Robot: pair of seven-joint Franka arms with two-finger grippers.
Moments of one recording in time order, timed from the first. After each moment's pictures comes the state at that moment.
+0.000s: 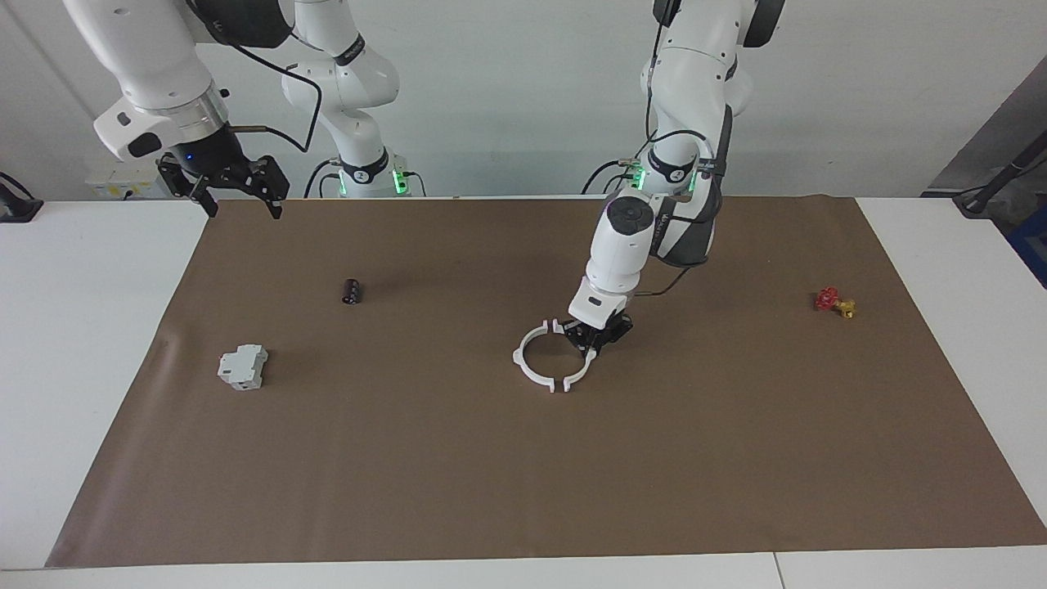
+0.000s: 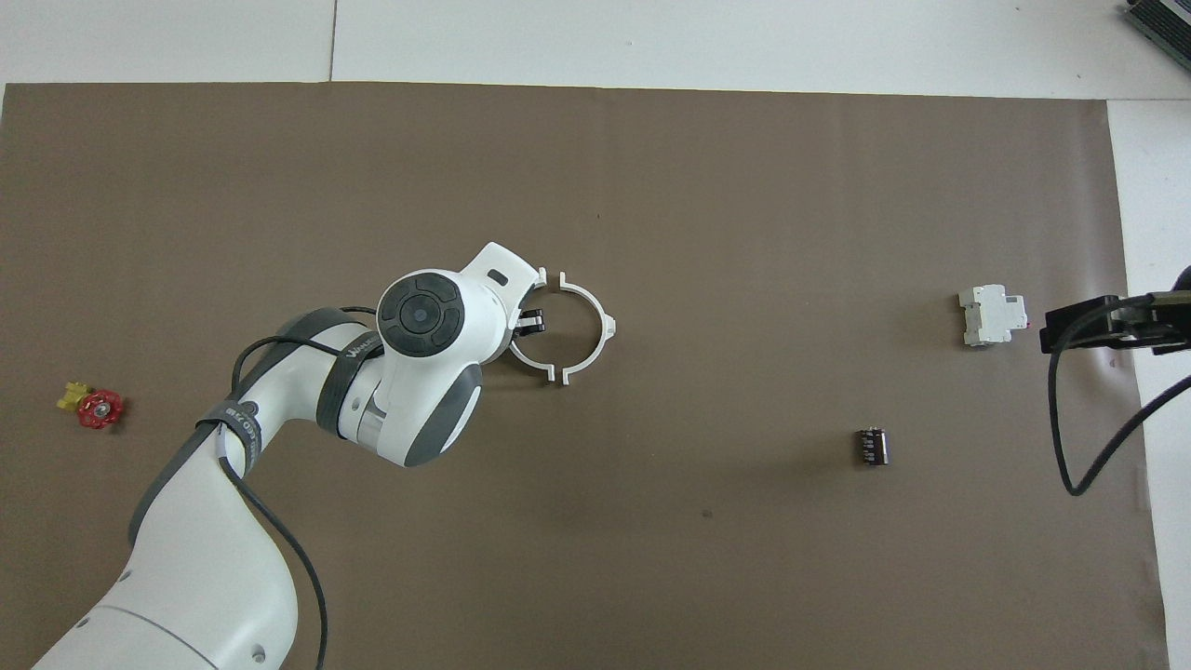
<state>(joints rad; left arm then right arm) -0.49 0.36 -0.05 -1.97 0.01 2.48 -0.65 0.11 -0.08 -0.13 -1.67 -0.05 1.55 0.02</state>
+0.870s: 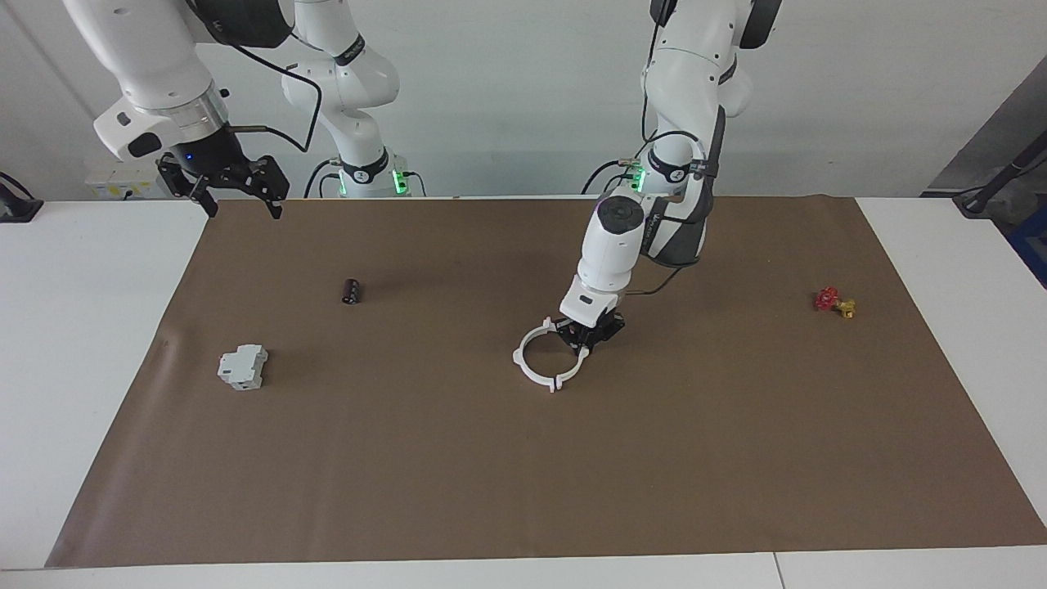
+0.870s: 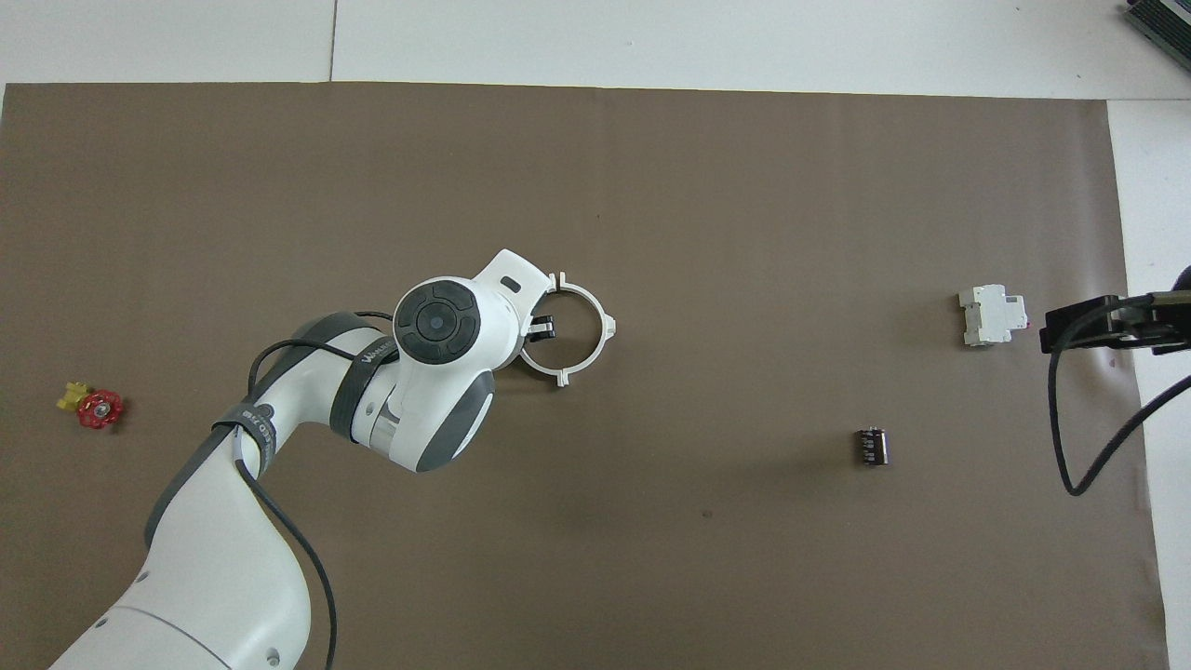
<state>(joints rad) -0.51 0.37 -0.05 -1.97 0.01 2.48 -0.66 0.11 -0.08 -0.13 -1.67 -0.05 1.55 0.02</state>
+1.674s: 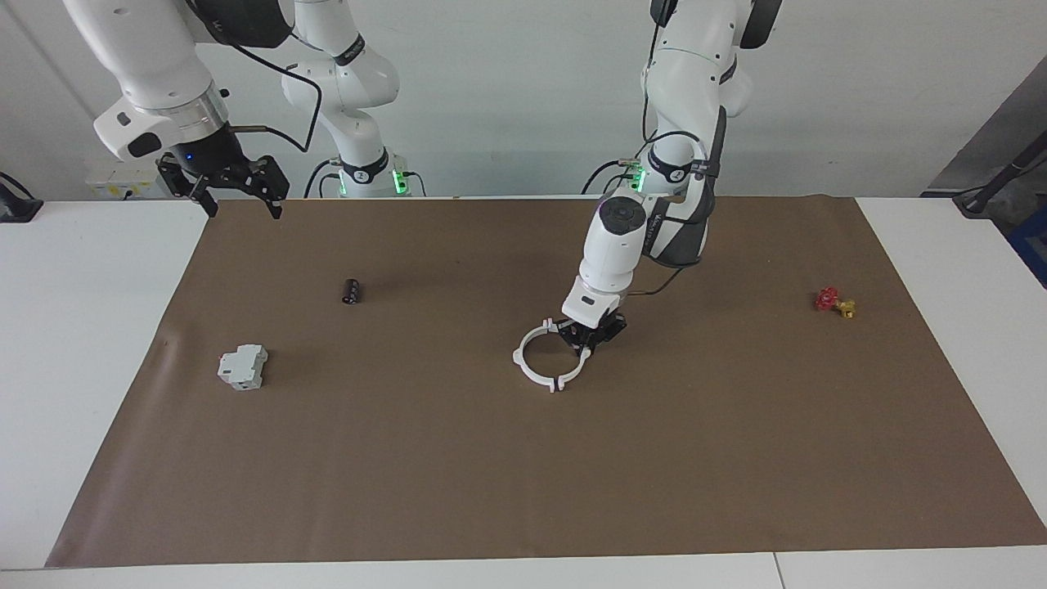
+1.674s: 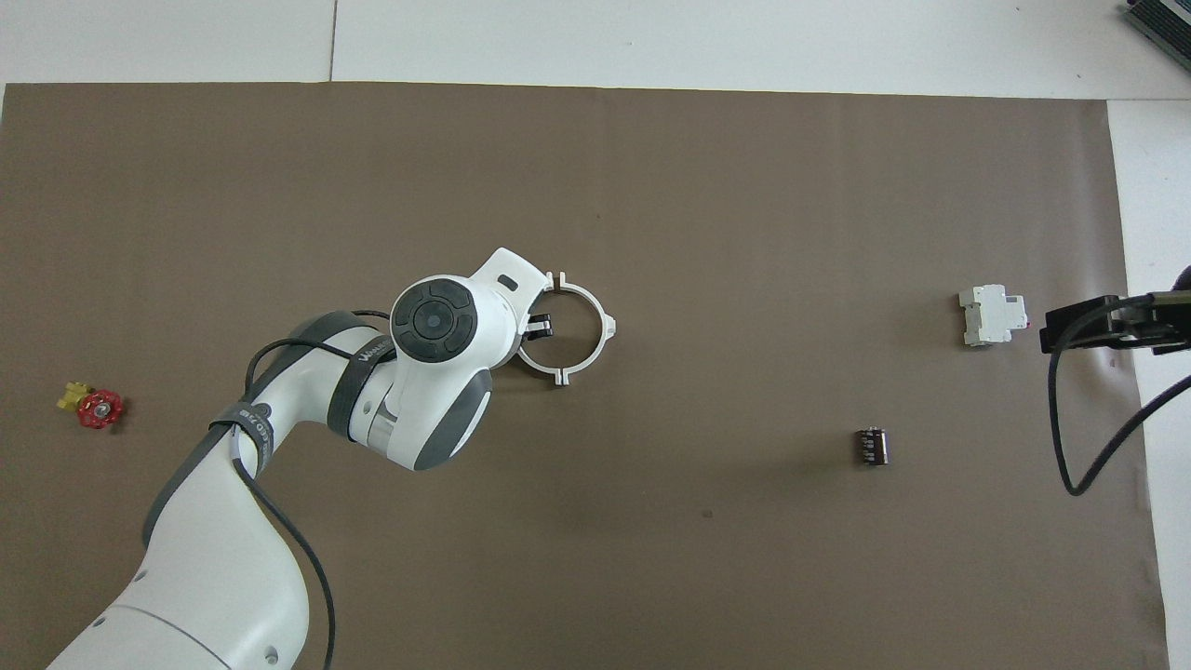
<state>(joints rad) -0.51 0.37 -0.05 -1.97 0.01 2.48 -0.66 0.11 -0.08 -0.13 -1.67 -0.05 1.55 0.02</state>
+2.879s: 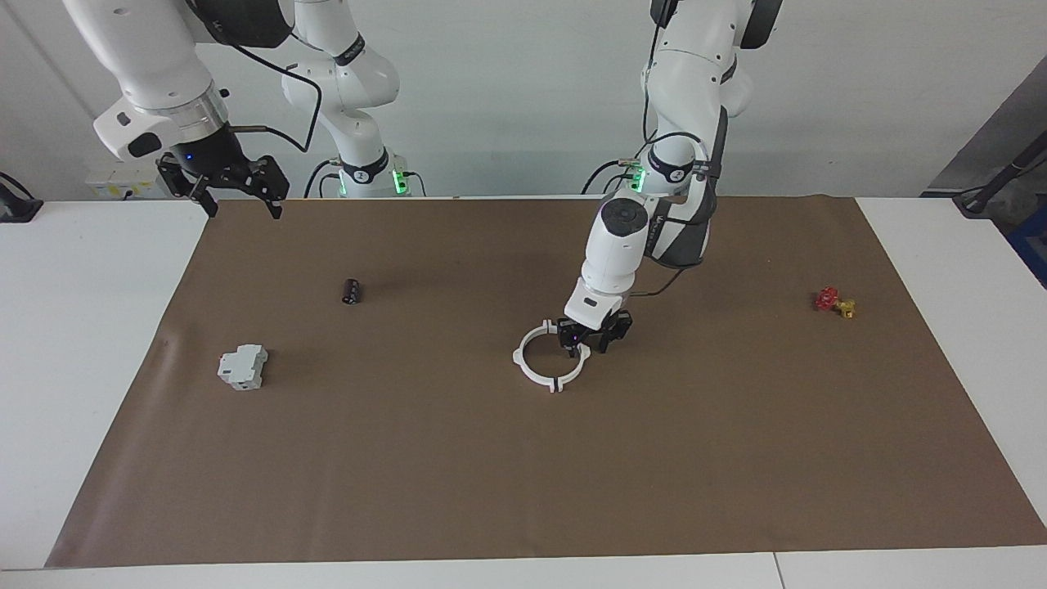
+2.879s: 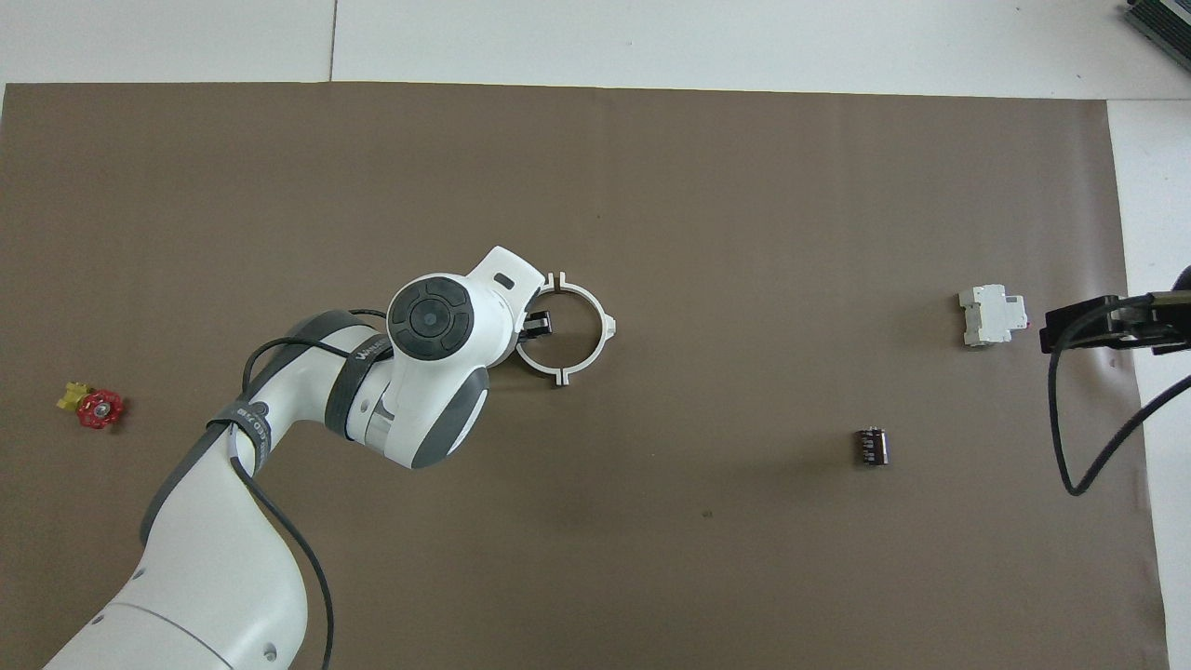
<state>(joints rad) -0.51 0.37 -0.04 -1.97 0.01 2.48 -0.66 0.11 -0.08 -0.13 -1.67 -0.05 1.55 0.02</state>
